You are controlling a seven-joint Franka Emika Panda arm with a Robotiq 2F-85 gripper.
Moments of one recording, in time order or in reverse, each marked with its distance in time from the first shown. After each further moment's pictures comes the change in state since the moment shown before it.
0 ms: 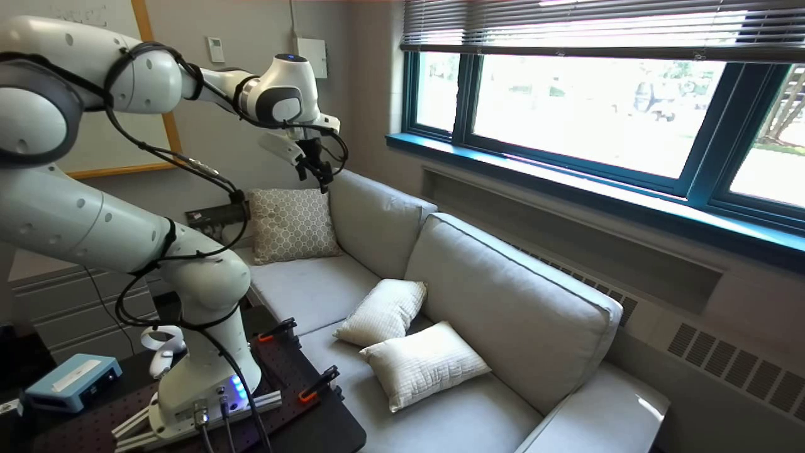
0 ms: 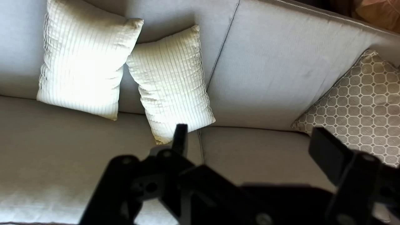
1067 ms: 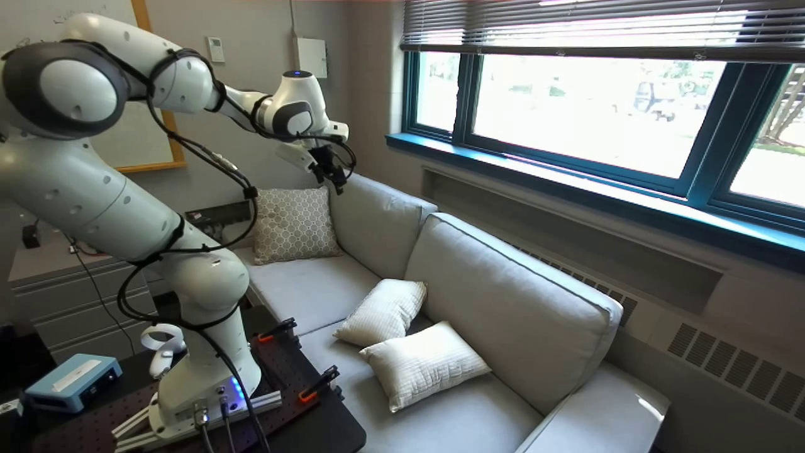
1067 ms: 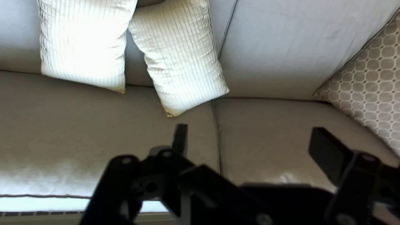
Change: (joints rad) arm -0.047 0.199 0.097 0.029 -0.036 0.282 0.101
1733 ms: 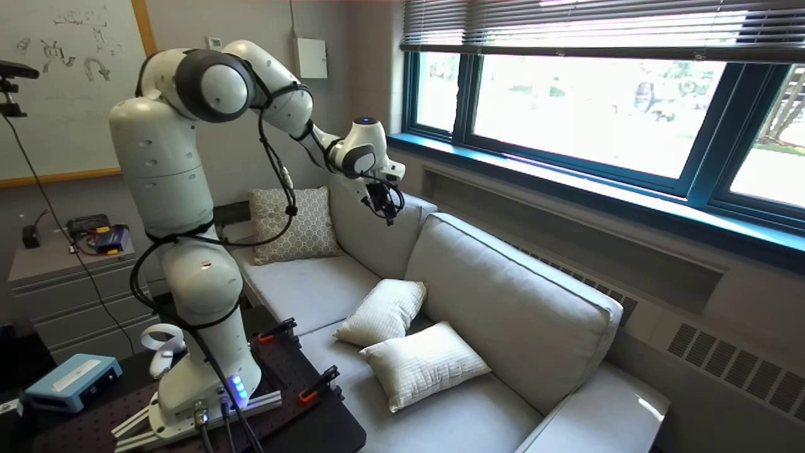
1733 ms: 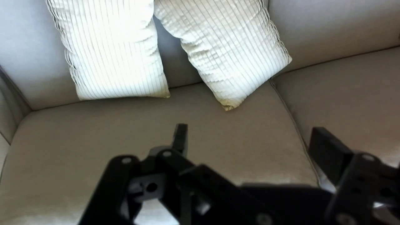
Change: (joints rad) arm -0.156 0.543 -0.048 0.226 -0.126 0.253 0.168
